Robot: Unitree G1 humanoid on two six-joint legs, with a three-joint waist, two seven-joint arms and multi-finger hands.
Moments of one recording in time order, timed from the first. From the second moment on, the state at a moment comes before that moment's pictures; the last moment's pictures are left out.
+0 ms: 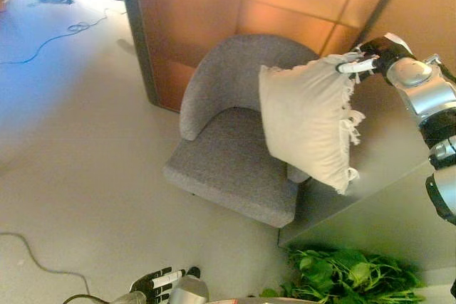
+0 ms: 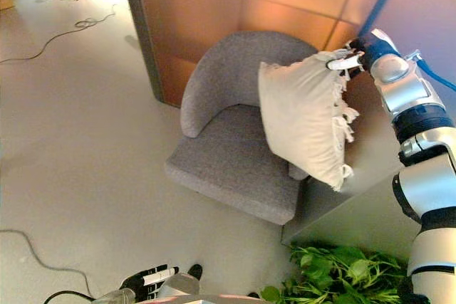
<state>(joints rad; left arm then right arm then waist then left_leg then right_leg) -0.01 0.34 -0.24 1.17 -0.43 0.04 -0.20 -1.30 -0.82 0.72 1.06 0.28 0.35 0.07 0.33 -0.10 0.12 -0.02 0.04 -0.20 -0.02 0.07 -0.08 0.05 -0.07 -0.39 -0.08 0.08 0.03</state>
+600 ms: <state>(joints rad) 0.00 0.39 -0.29 1.13 -0.45 0.02 -0.21 -1.53 -0.80 0.78 1.17 0.32 0.36 0.00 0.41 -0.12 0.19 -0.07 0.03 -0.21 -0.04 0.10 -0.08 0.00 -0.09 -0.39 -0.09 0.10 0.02</state>
